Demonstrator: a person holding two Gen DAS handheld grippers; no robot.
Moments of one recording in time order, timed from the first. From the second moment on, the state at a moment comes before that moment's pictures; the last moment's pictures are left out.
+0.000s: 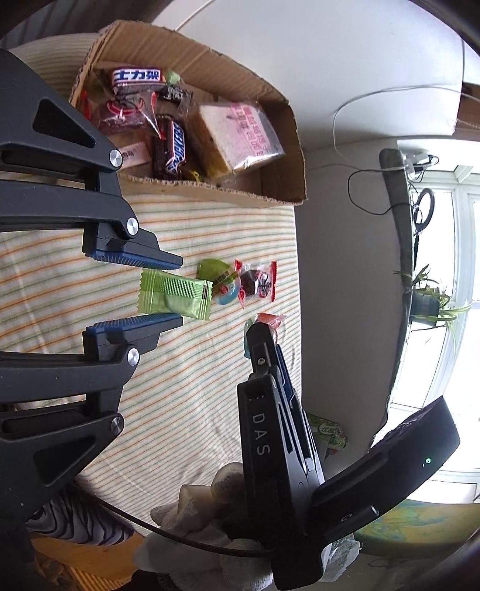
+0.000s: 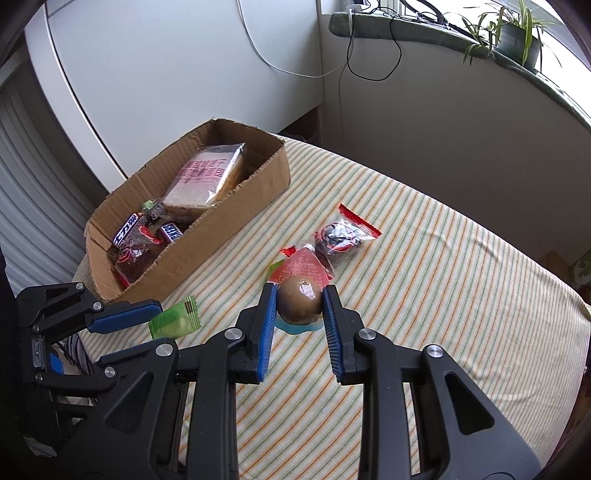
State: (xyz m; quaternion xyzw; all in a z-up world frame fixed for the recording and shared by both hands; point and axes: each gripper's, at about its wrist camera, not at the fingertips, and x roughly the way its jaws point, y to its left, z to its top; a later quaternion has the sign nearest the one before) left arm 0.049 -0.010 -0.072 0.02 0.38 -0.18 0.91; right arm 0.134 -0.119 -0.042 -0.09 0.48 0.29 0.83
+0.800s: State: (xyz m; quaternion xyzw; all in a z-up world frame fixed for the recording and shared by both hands) left arm 0.055 0.101 -0.049 -0.02 0.34 -0.08 0.94; right arm 0.126 -0.023 -0.024 -0.10 0.46 0.34 0.81
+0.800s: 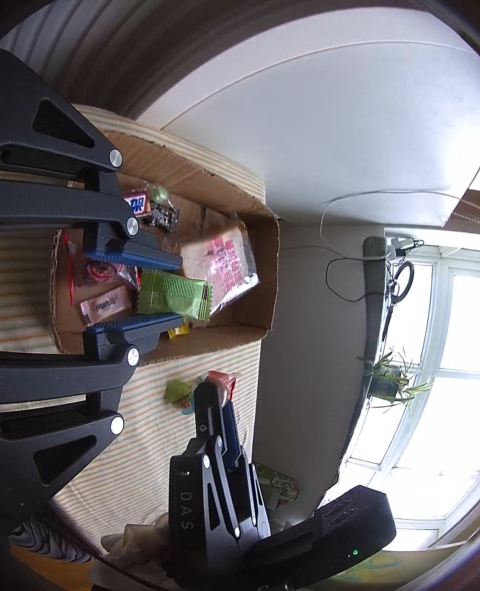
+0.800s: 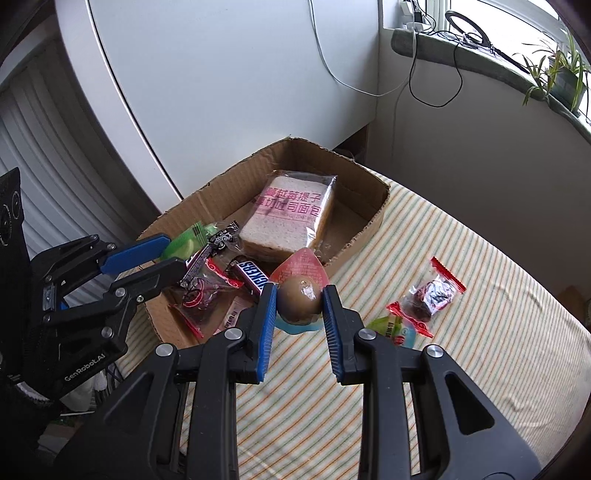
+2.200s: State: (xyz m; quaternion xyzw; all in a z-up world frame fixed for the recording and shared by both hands) left arm 0.073 0.136 -0.059 -0.03 0.34 -0.03 0.94; right arm 0.126 0.012 -0.023 -0.11 0.45 0.37 0.81
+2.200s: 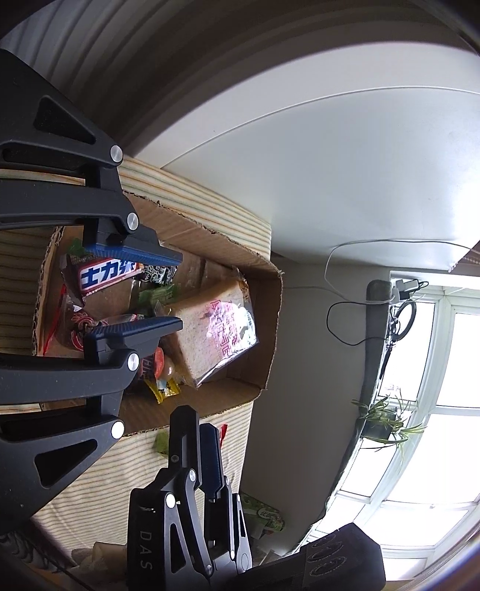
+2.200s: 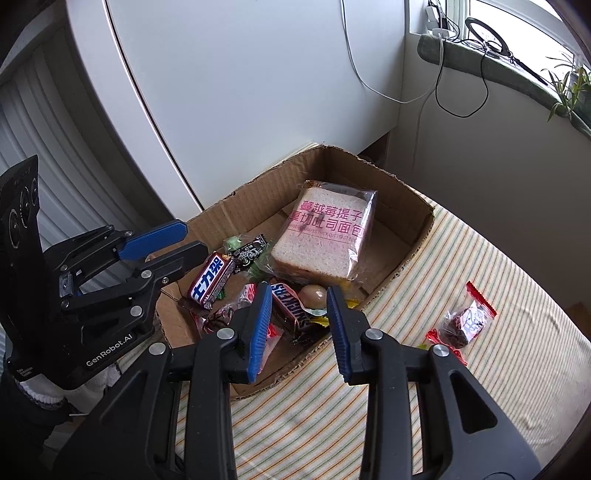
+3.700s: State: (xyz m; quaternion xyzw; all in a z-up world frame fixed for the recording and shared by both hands) left arm 0.075 -0.035 -0.075 -0.01 0.38 -0.18 0.91; right arm 0.234 -0.133 -0.114 0.04 0.56 0.24 0.79
